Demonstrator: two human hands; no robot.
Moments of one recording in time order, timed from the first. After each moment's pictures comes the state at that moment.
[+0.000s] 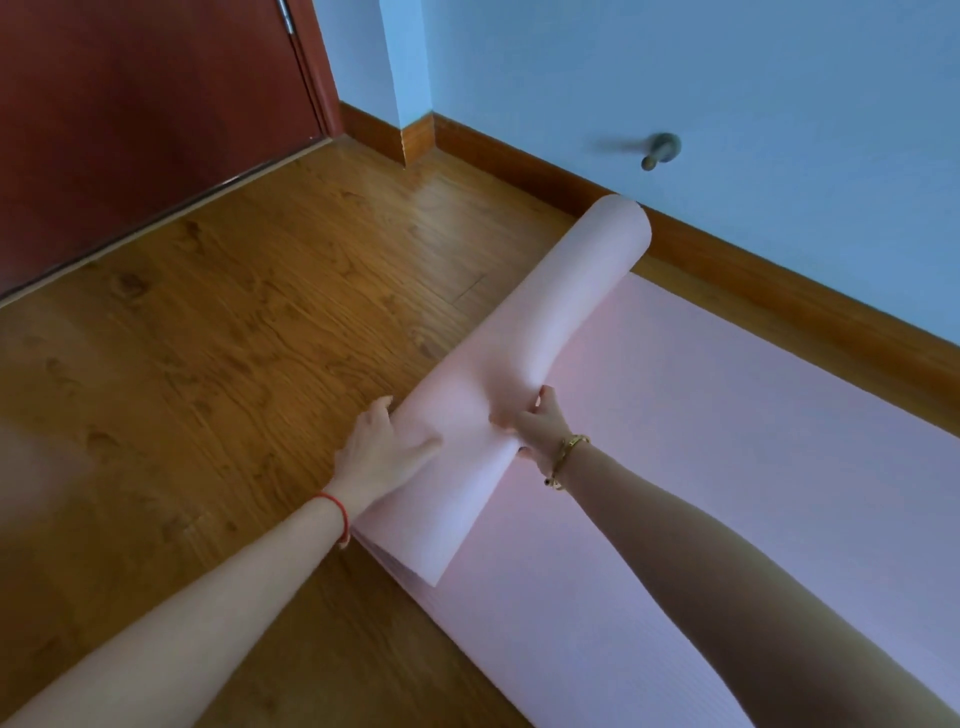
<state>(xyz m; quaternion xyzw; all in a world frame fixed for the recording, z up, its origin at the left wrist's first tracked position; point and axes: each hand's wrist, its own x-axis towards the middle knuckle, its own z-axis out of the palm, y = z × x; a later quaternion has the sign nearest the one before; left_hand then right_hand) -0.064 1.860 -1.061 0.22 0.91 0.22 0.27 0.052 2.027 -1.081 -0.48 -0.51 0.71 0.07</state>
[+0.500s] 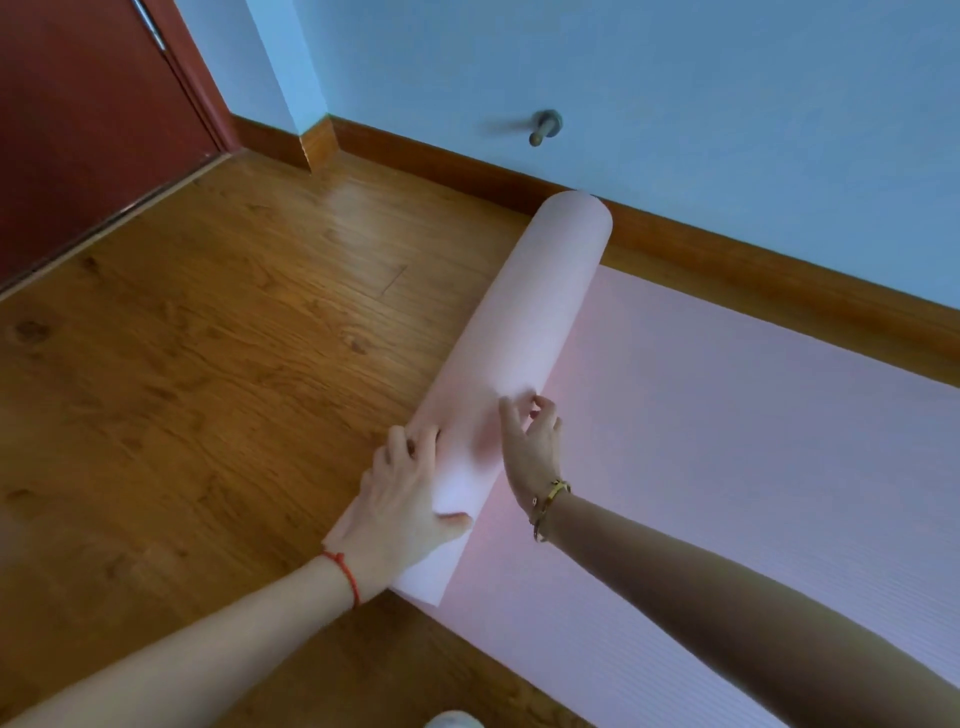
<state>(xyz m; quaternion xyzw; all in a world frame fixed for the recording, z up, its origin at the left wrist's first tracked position) 0.051 1.861 -1.031 0.50 0.85 0.03 0.16 0.141 1.983 -1.065 -0.57 -0.56 0.56 0.22</state>
